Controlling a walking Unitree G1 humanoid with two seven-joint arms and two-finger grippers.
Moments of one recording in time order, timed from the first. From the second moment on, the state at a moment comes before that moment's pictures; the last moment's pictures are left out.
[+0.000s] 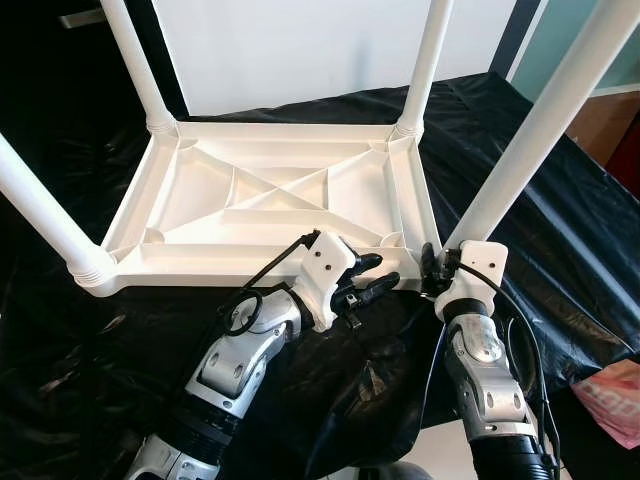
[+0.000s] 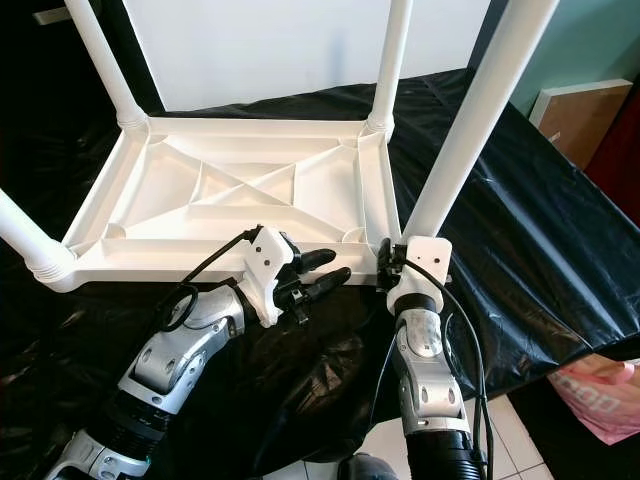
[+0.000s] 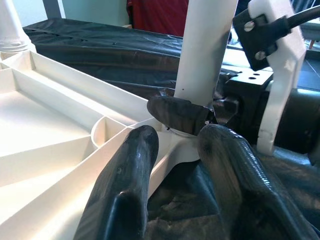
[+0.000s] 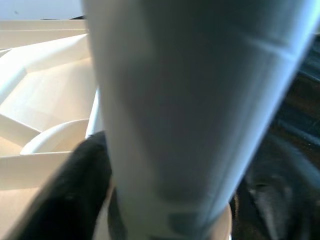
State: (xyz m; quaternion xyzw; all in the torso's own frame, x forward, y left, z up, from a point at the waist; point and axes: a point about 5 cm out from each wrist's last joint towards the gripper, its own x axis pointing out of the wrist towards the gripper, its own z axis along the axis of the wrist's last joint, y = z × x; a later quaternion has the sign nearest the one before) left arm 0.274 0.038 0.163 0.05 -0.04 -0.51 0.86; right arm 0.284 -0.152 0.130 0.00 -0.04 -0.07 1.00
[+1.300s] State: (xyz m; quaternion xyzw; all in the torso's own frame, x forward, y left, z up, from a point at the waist) left arm 0.263 0.038 0.160 0.04 -0.02 -0.53 0.85; right arm 0.303 -0.196 0.151 -0.11 -0.02 0.29 0.95
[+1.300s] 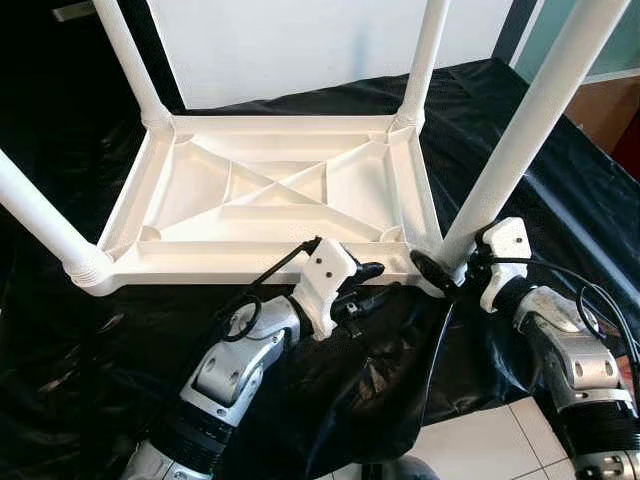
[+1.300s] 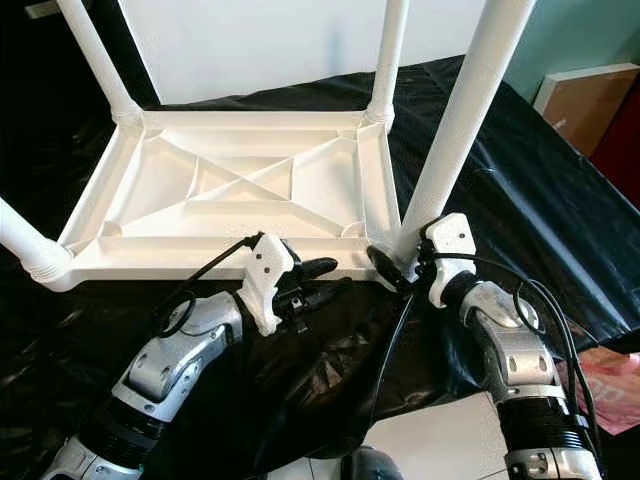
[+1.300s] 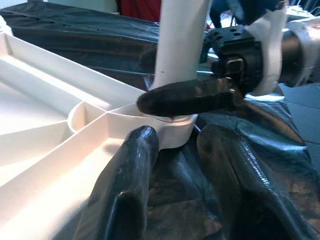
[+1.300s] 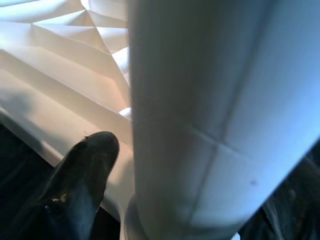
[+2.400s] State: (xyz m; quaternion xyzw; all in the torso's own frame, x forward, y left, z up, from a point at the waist) left arm 0.261 0.032 0.156 0.04 -0.02 -0.54 0.84; right arm 0.285 -0.167 0.137 -0.02 -0.04 0.12 0.99
